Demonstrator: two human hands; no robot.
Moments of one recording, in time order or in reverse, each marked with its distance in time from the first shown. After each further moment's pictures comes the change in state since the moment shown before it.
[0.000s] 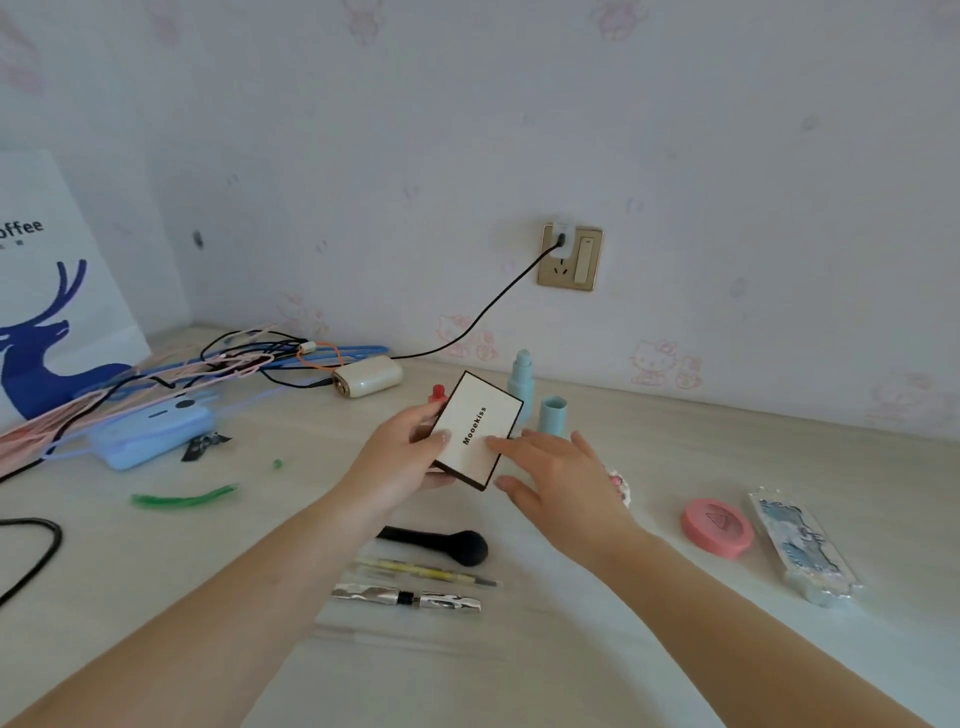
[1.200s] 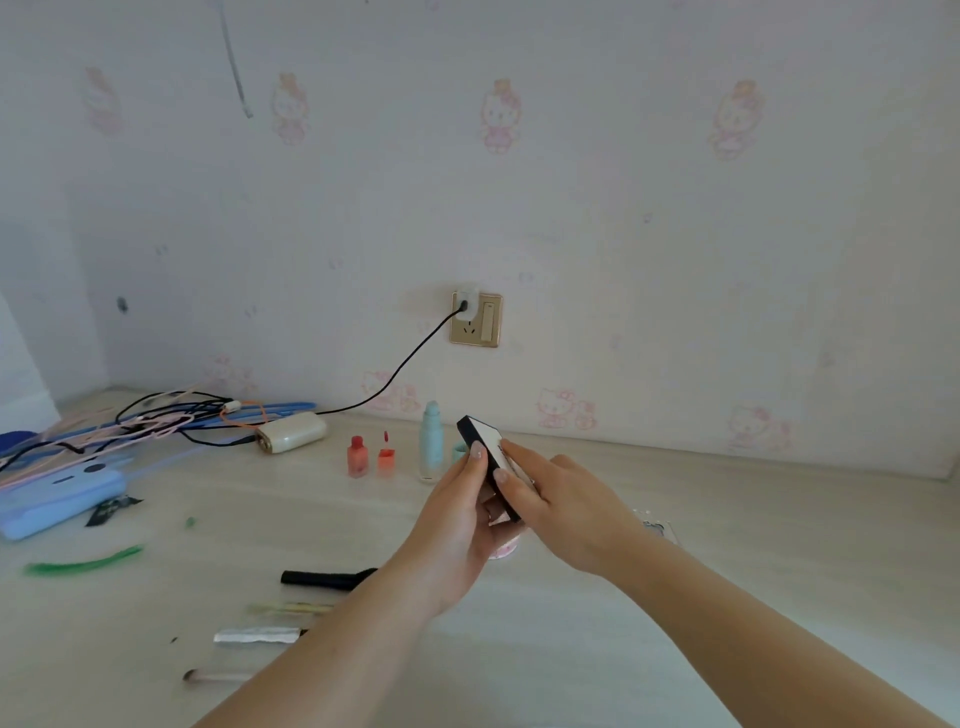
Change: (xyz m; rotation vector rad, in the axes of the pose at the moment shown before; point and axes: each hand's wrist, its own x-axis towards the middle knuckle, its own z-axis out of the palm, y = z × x) left_hand -0.060 0.044 0.134 -0.589 -0.289 -0.057; right_hand -0.049 0.015 -0.119 0.167 -0.188 0.344
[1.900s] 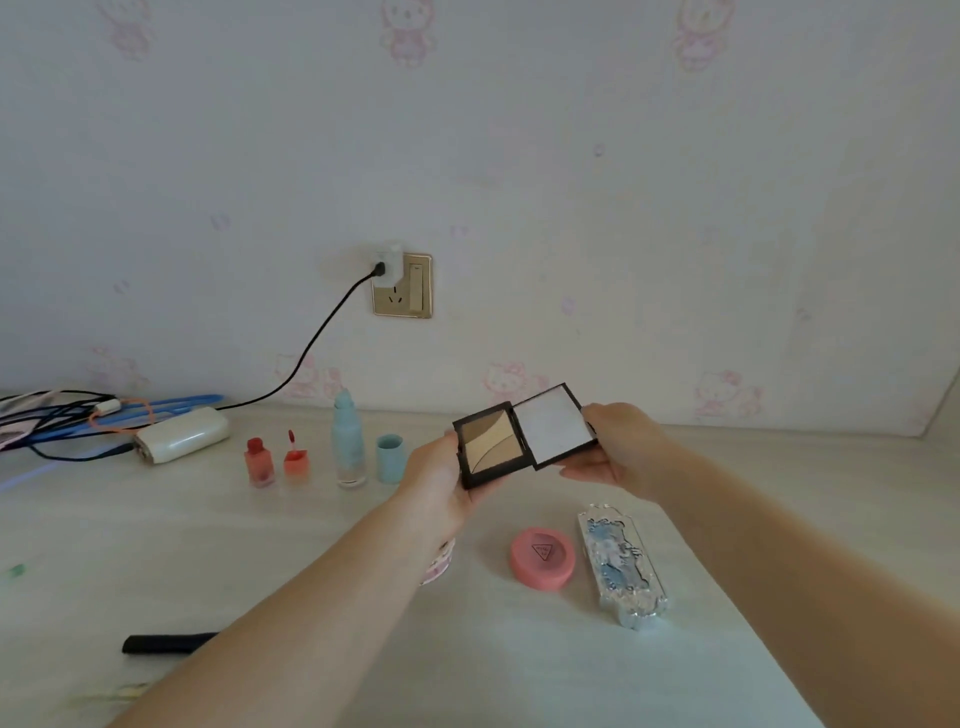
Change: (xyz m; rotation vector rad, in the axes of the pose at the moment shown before) left_hand 0.133 -0.037 0.032 -0.126 0.357 -0.265; right_hand 0.081 0.137 -0.045 0.963 0.095 0.641
